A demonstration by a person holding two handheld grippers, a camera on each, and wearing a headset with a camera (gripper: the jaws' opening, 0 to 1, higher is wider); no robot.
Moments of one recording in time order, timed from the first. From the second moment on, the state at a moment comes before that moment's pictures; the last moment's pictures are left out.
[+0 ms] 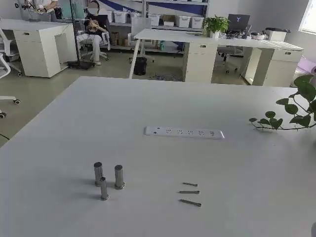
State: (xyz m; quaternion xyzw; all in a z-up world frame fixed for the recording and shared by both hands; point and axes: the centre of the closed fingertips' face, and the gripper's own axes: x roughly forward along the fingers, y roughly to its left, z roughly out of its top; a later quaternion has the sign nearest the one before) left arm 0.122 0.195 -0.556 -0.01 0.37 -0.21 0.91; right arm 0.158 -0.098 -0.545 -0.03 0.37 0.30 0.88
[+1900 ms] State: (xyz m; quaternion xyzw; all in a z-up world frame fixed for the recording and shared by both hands) left arm 0.134 0.196 -0.552 -0.01 0.36 -0.22 0.91; right arm 0.159 -0.100 -0.547 -0.04 0.38 0.30 0.87
